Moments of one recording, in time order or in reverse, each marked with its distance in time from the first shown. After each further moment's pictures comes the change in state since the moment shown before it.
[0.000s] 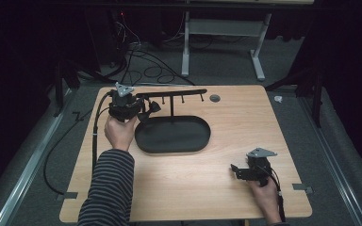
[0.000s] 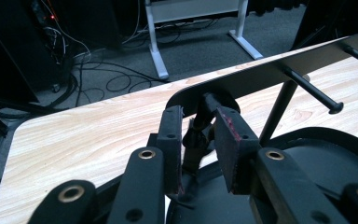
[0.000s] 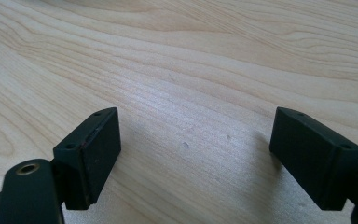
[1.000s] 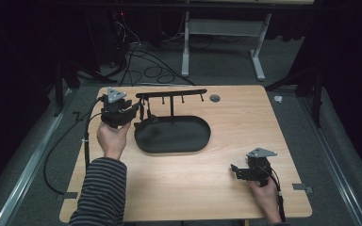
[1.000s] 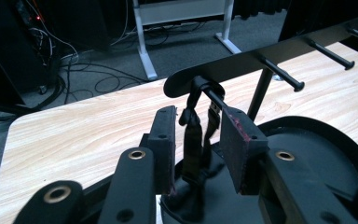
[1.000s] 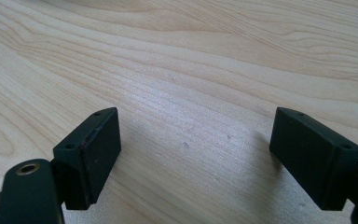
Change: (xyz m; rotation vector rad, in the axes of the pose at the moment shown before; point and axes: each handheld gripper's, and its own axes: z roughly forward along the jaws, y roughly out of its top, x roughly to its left) left arm 0.006 -0.010 -0.030 -0.015 -0.057 -0.001; right arm 0.000 0.000 0.000 0.001 0.000 0.001
